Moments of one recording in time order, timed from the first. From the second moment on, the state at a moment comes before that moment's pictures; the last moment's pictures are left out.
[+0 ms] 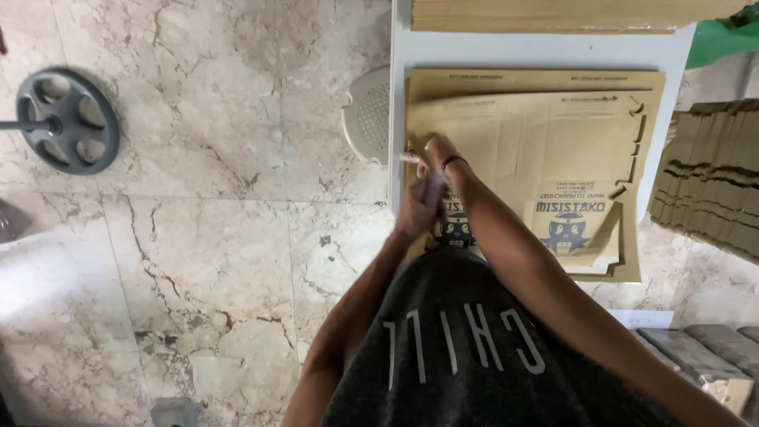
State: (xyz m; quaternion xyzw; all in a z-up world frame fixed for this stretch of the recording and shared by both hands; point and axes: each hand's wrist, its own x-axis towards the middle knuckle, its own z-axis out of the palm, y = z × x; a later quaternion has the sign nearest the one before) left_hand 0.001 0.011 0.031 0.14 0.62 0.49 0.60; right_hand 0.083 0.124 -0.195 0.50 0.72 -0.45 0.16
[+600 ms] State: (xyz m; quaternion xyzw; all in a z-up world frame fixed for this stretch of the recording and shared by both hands) left_hand -0.012 -0.036 0.056 0.05 0.62 0.37 0.69; right_hand 0.176 0.077 -0.009 0.57 0.42 -0.71 -0.06
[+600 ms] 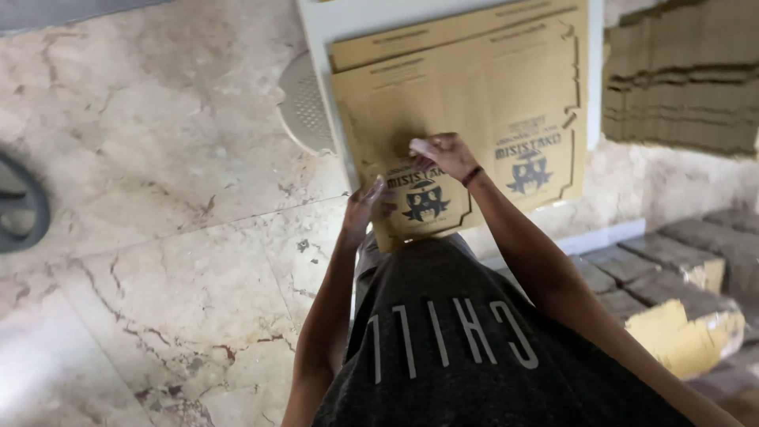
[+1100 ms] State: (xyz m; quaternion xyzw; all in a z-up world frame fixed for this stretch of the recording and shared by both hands) left_hand 0.045 -0.113 0.037 -0.17 0.43 0.47 0.75; right_hand 0.359 0.015 -0.080 0.51 0.77 -0.32 0.23
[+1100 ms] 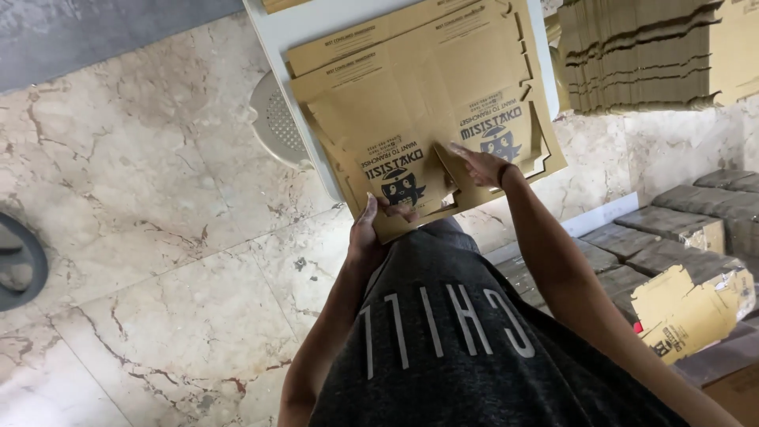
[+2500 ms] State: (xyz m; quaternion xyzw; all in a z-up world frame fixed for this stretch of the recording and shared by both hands) left_hand 0.059 -0.065 0.062 0.34 0.85 0.30 0.26; right_hand 0.287 0.036 0.014 0.62 0.21 -0.75 -0.06
